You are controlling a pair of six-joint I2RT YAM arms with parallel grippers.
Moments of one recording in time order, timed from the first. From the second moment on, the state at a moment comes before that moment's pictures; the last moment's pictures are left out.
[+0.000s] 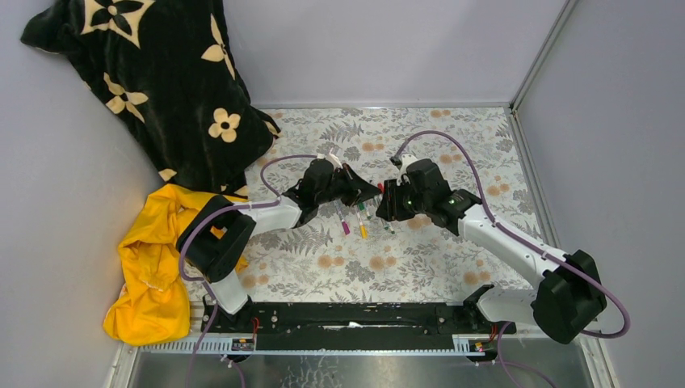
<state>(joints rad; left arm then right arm) -0.63 1.71 0.86 0.52 0.37 -1.26 0.62 1.25 0.87 -0.38 -0.20 0.41</state>
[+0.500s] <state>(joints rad) -0.63 1.71 0.84 0.55 0.40 -1.30 0.62 1.39 0.92 -0.33 -0.20 0.42</state>
